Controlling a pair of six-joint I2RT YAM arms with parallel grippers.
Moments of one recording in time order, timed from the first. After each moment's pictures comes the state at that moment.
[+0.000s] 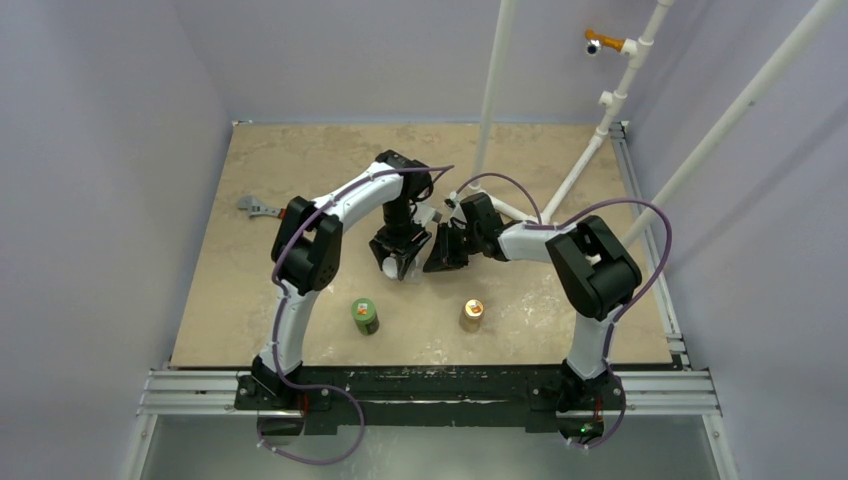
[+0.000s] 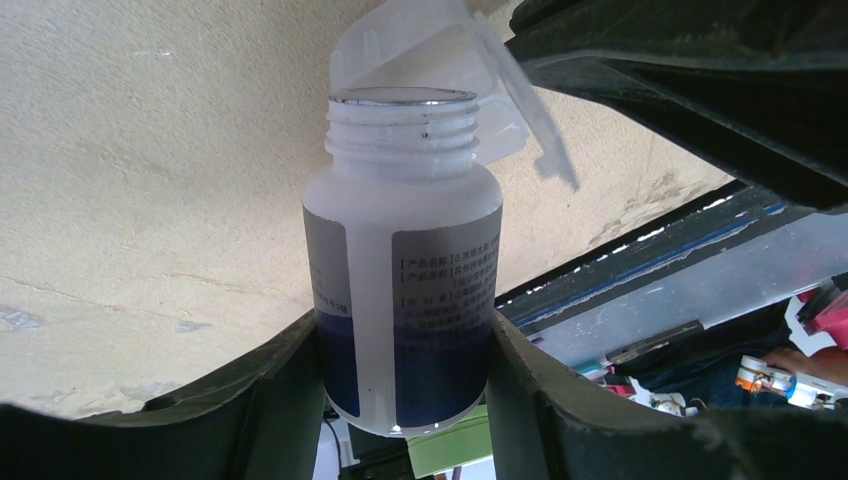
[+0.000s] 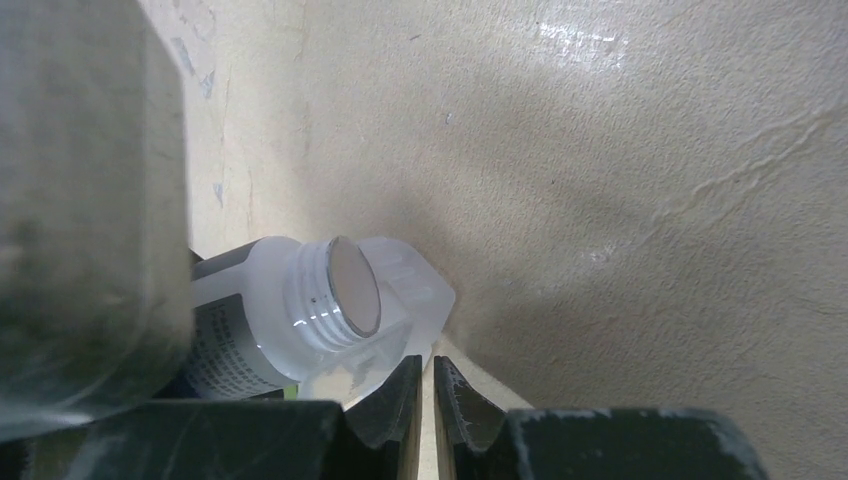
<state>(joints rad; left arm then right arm) -0.59 2.21 1.88 -1.47 0.26 0.05 0.55 1.88 0.98 0.04 -0.56 0.63</state>
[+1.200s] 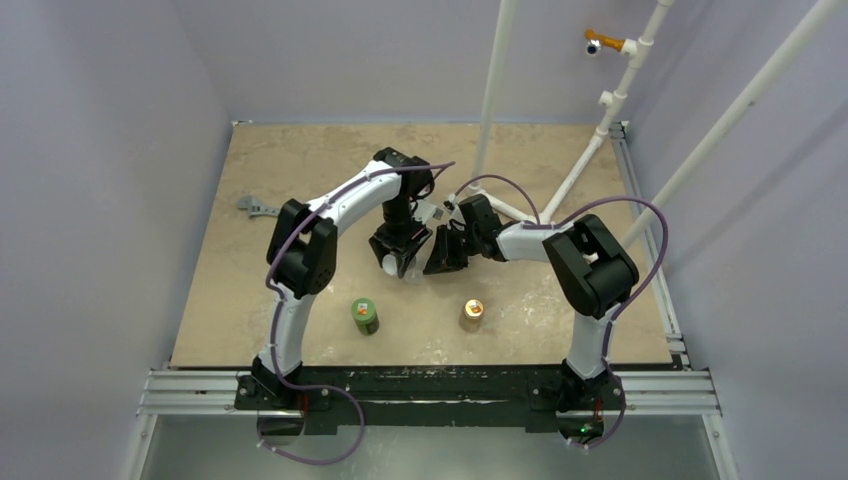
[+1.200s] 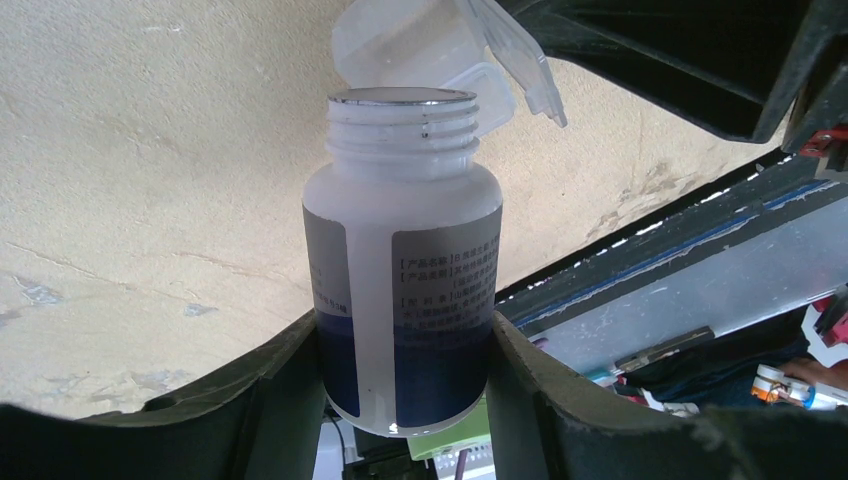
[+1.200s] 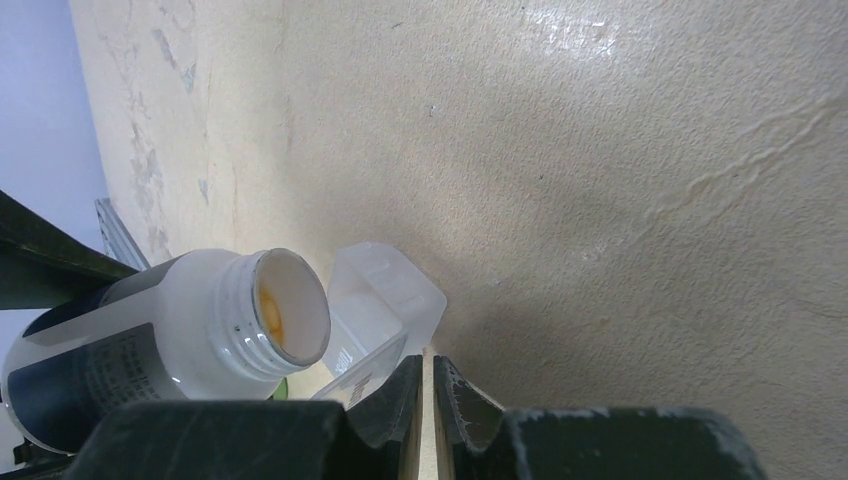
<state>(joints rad) -0.60 2.16 1.88 -1.47 0.24 0.05 0.55 1.90 0.99 0.03 -0.56 0.62</state>
